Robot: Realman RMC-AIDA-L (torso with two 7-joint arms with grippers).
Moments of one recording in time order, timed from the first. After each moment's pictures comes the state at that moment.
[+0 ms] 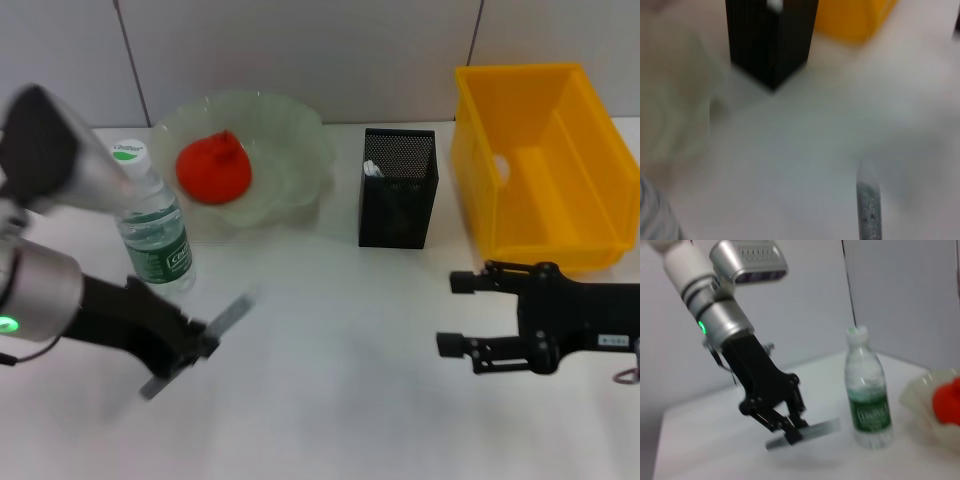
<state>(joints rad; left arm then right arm) -0.35 -2.07 1.34 1.56 2.35 1.57 -2.29 0.39 2.08 -0.91 -0.88 -1.84 -1.64 1.43</state>
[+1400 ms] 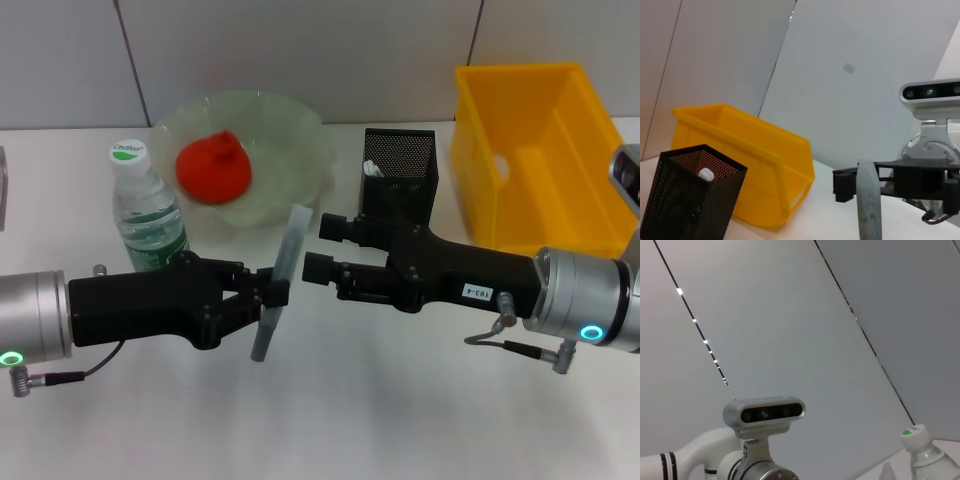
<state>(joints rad) -0.39 -2.07 1.04 0.83 1.69 1.56 -1.57 0.67 2.09 -0.92 -0.24 -1.52 -1.59 1.28</state>
